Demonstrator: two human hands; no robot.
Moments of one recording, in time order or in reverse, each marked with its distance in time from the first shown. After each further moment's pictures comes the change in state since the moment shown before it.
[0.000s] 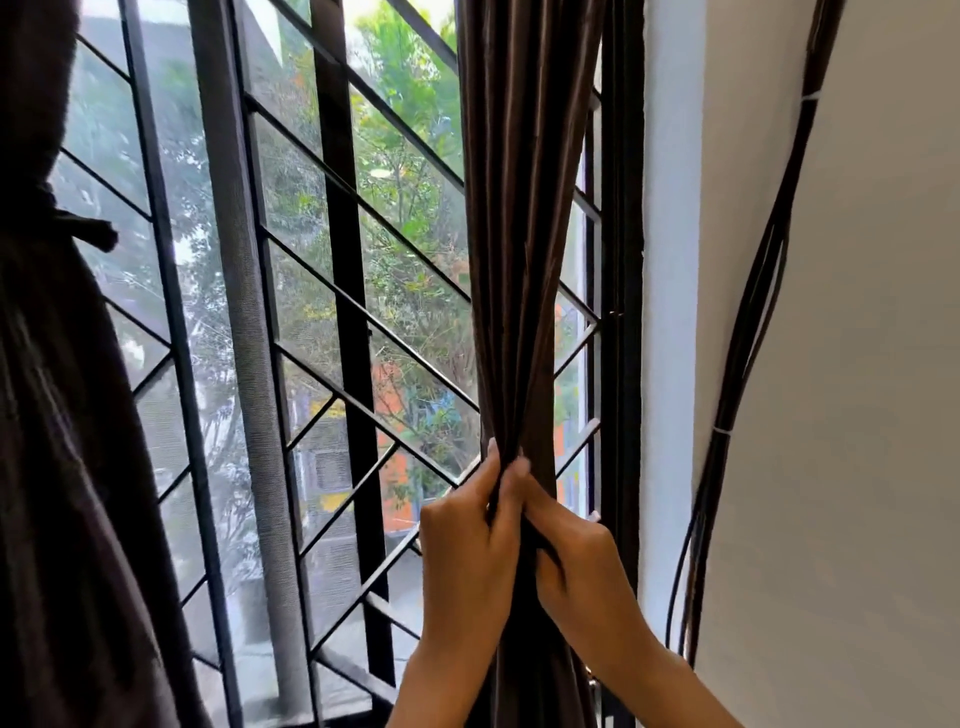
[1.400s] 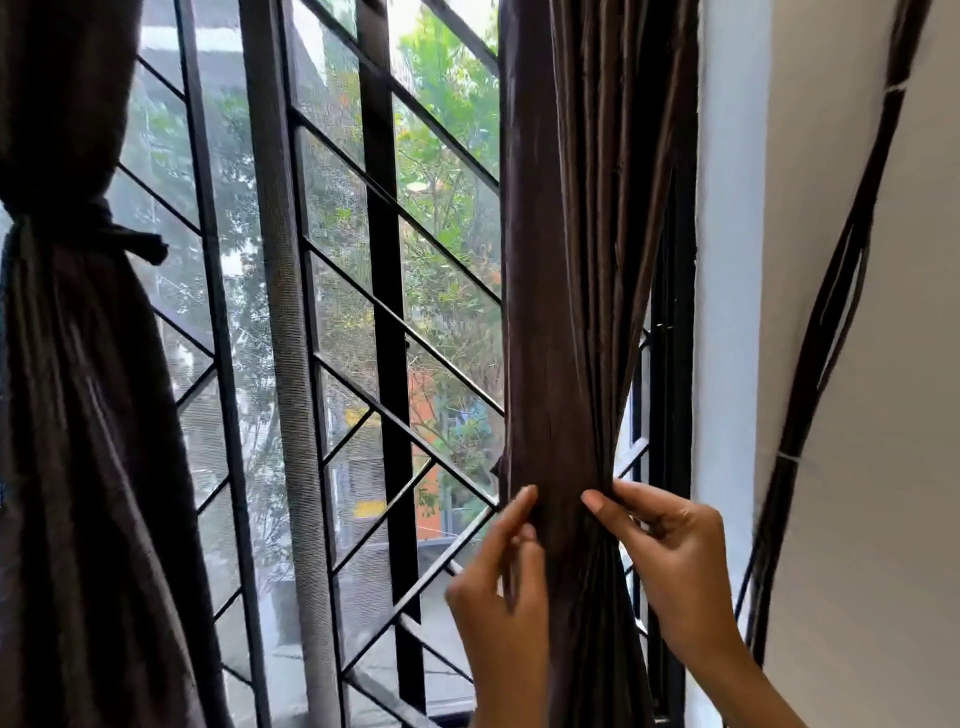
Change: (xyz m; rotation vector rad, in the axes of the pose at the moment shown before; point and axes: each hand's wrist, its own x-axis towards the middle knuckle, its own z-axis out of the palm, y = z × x) left_hand -0.023 -0.048 0.024 -0.297 0.227 -0.227; right_hand 0.031 0.014 -0.018 0.422 0.323 0.243
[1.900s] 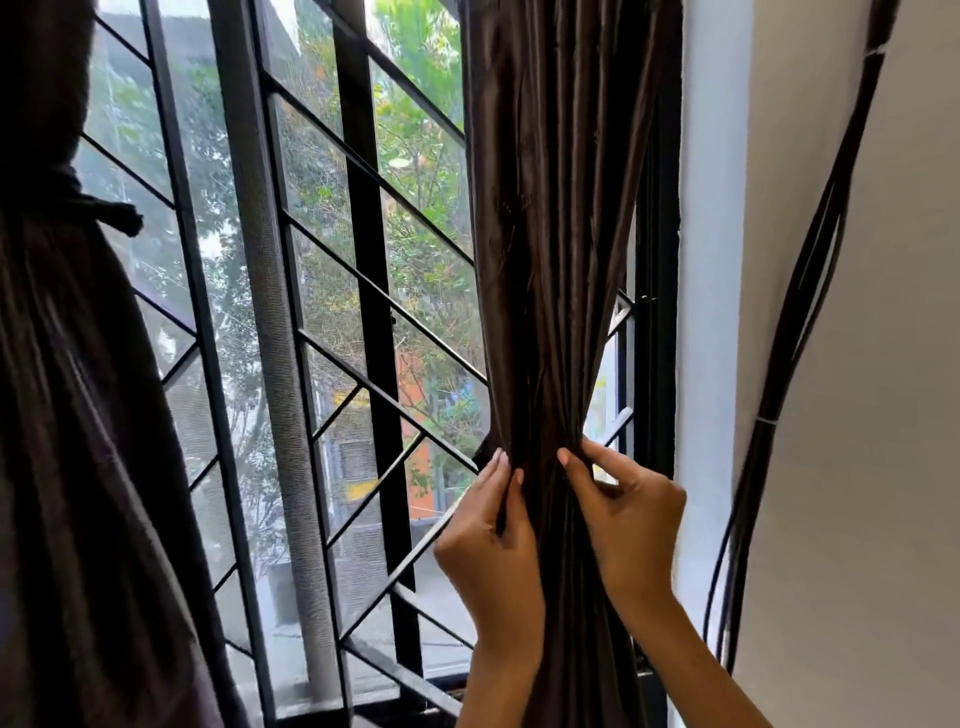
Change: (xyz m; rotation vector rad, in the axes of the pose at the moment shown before) left_hand 0.008 -0.011 0.012 0.207 0.220 0.164; right_hand -0.004 0.017 0.023 -0.371 0.211 -0.179
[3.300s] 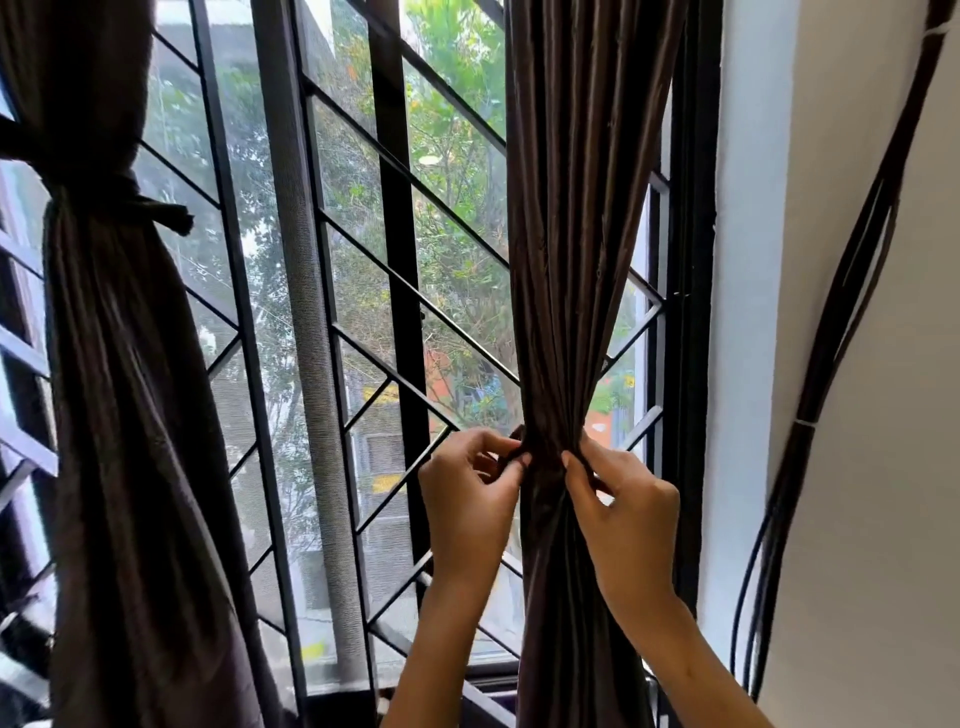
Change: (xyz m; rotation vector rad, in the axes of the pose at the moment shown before) left_hand 0.055 0.003 -0.026 0.090 -0.348 -0.131; right_hand -0.008 -0.001 0.014 -0.169 -0.044 -0.241
